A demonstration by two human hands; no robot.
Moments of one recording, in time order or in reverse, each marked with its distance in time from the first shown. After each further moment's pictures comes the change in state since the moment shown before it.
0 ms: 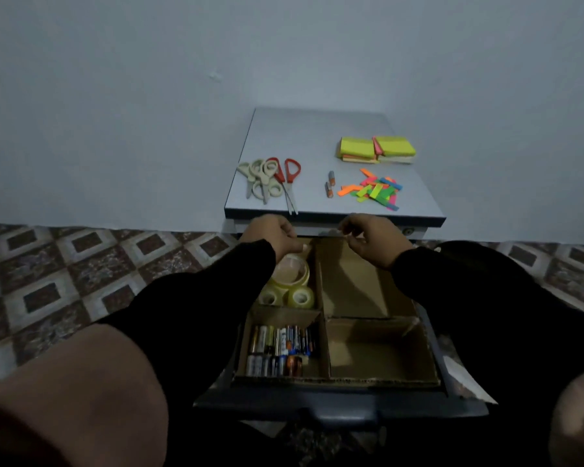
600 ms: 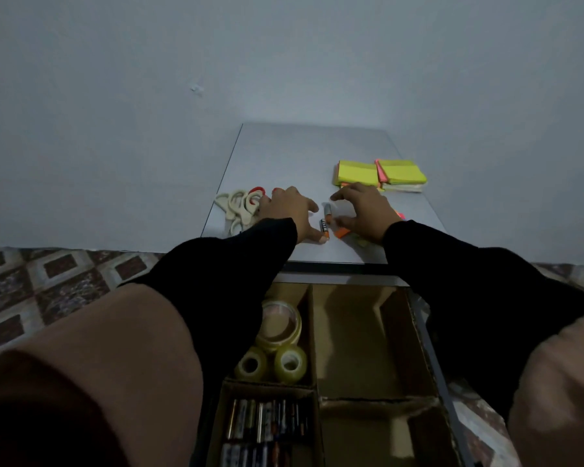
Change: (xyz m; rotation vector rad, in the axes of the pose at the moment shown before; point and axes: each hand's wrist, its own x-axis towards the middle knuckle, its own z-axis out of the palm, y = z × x) left_hand 0.126 0.068 0.004 0.653 0.014 0.252; right_hand 0.142 0.039 -0.021 -0.150 0.032 0.040
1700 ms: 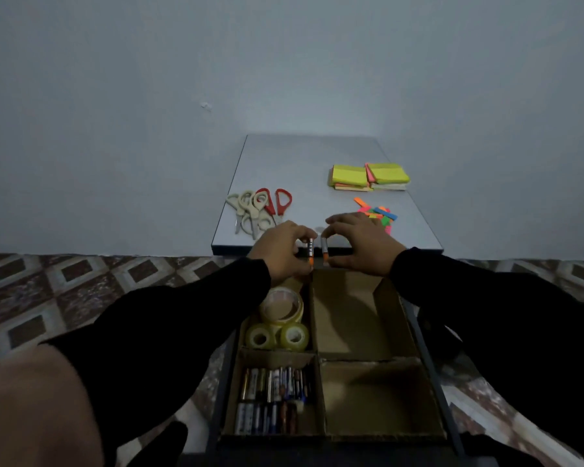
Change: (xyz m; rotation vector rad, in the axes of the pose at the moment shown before) left_hand -0.108 -0.008 -0.006 -0.432 0.000 0.149; right_hand -0.092 -0.028 -0.015 -0.073 -0.097 -0.194
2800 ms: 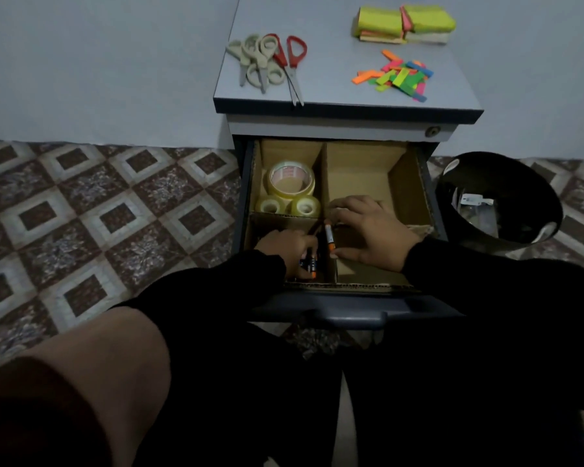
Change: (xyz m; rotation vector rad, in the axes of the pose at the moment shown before) left_hand -0.105 -0.074 0.139 0.257 -0.475 0.024; right_hand -0.121 -0.046 0.112 0.065 -0.151 -0.118
